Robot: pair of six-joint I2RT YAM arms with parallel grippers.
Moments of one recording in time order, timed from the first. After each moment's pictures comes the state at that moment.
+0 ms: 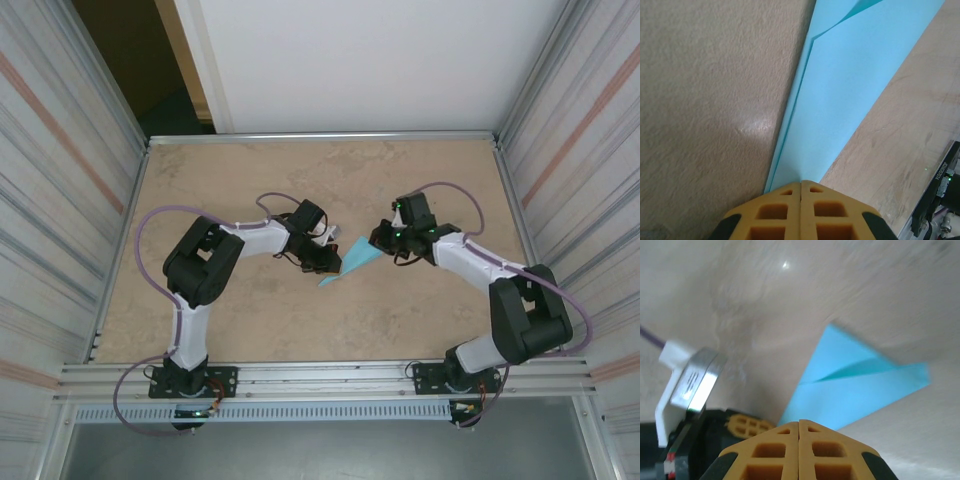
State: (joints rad) left arm -0.66 2.03 1.23 -0.35 0.62 -0.48; right arm 0.41 1.47 0.83 -0.26 -0.28 0.75
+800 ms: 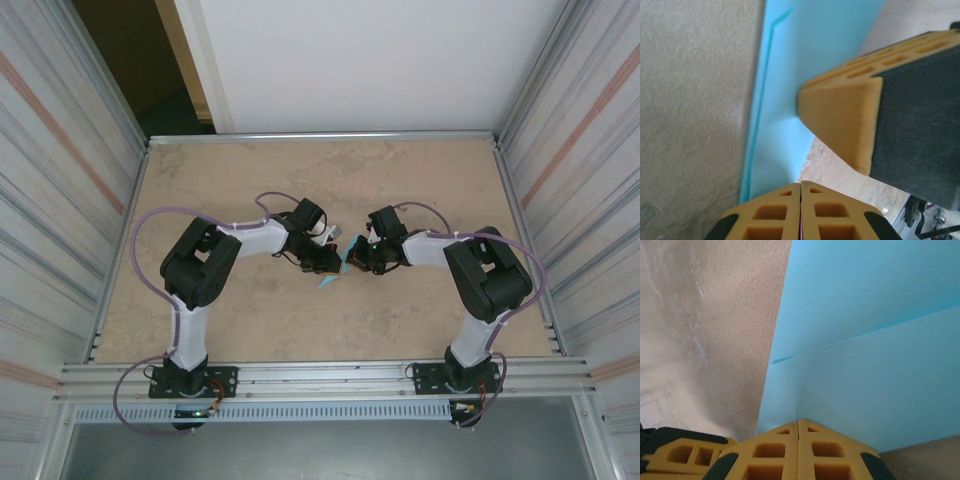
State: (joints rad) left arm -0.66 2.01 1.23 -0.38 0.65 -0.46; right arm 0.48 1.77 0.84 -0.09 -0.42 0.88
